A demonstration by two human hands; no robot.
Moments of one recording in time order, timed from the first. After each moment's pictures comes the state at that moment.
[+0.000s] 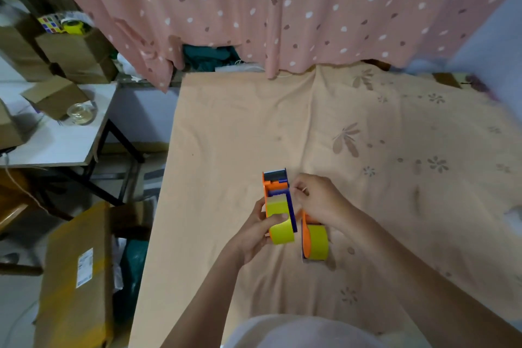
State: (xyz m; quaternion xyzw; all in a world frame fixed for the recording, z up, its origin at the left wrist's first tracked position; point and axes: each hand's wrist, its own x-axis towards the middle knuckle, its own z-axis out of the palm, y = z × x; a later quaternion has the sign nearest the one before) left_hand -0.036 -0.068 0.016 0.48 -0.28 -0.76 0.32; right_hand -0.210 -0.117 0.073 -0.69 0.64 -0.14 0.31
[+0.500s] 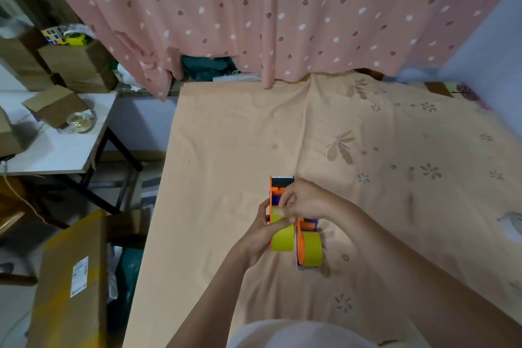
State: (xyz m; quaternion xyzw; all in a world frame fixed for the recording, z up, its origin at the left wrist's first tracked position) left_hand -0.061 -0.072 0.019 0.50 -0.31 -0.75 0.30; right_hand -0.207 -0.135 0.095 -0.67 0.59 0.01 0.45
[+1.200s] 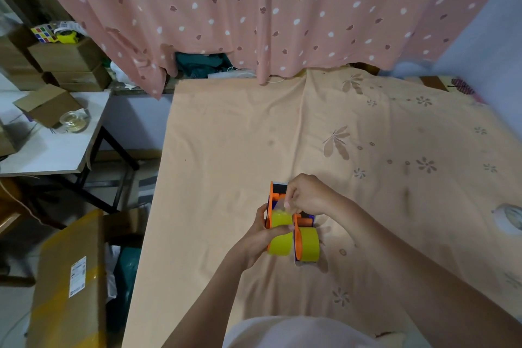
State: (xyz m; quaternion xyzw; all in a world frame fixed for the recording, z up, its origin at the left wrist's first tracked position) left_hand -0.061 -0.069 -0.009 0.53 -0.34 -0.74 0.24; right_hand -0.218 -0.130 0.098 -0.66 0.63 0.00 0.40
